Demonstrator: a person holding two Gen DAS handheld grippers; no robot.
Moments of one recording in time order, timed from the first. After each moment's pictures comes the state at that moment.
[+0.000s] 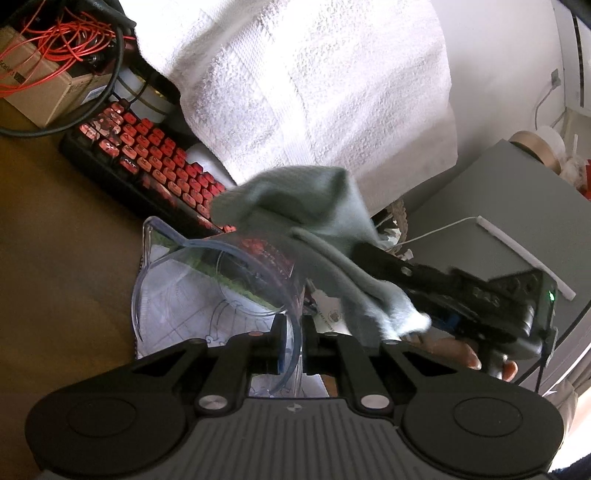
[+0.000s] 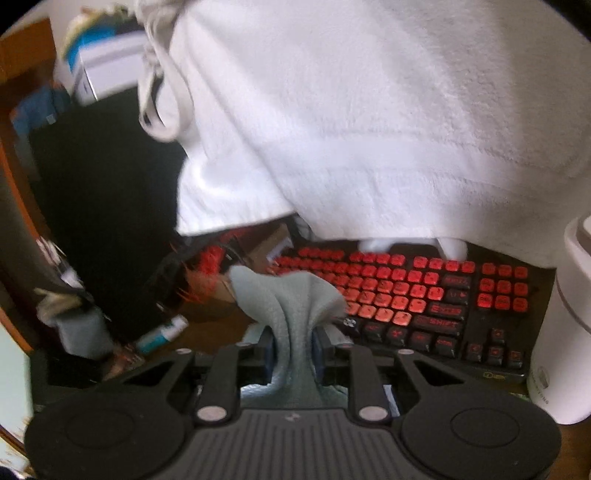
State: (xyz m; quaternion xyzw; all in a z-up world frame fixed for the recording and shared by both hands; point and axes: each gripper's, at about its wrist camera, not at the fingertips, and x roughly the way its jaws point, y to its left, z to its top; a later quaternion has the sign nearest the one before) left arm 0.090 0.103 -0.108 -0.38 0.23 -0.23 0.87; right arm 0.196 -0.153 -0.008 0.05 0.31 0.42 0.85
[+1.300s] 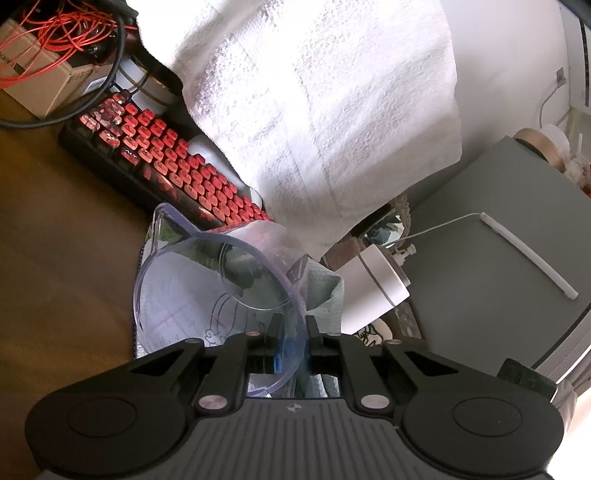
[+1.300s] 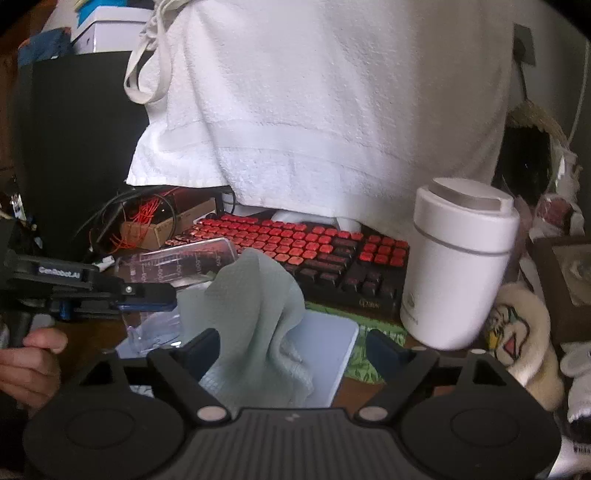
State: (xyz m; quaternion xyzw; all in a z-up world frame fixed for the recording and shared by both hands) left arm 0.093 0.100 -0.109 -0.38 0.24 -0.23 0.86; right arm 0.121 -0.212 -0.045 -0.06 0.25 0.30 0.92
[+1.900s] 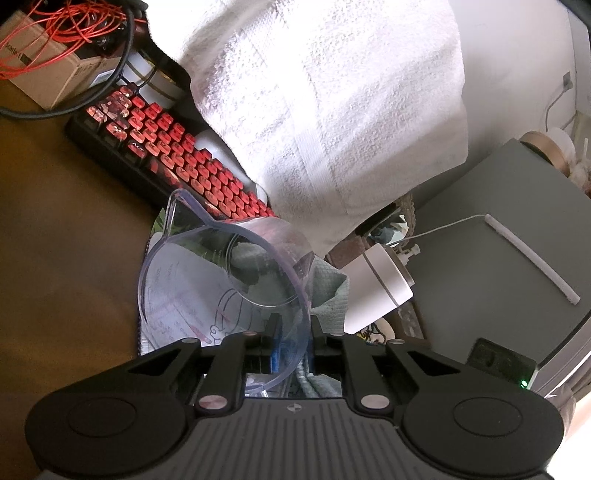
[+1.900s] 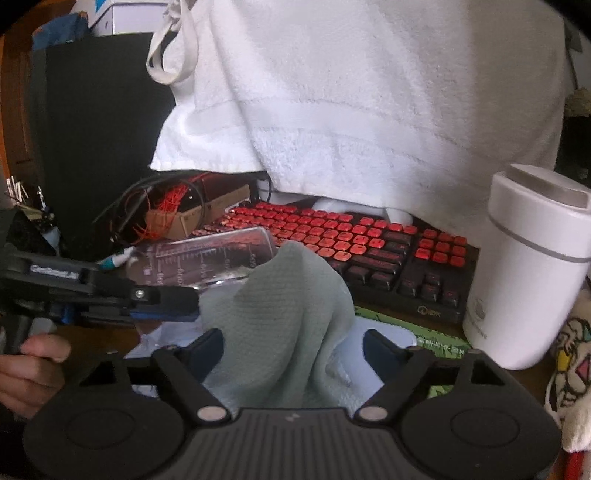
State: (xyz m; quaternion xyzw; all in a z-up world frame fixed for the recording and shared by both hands) left arm 0.095 0.102 -0.111 -0.39 0.25 -0.22 0.86; right arm 0.154 -0.180 -0.065 -0.06 0.28 0.36 0.89
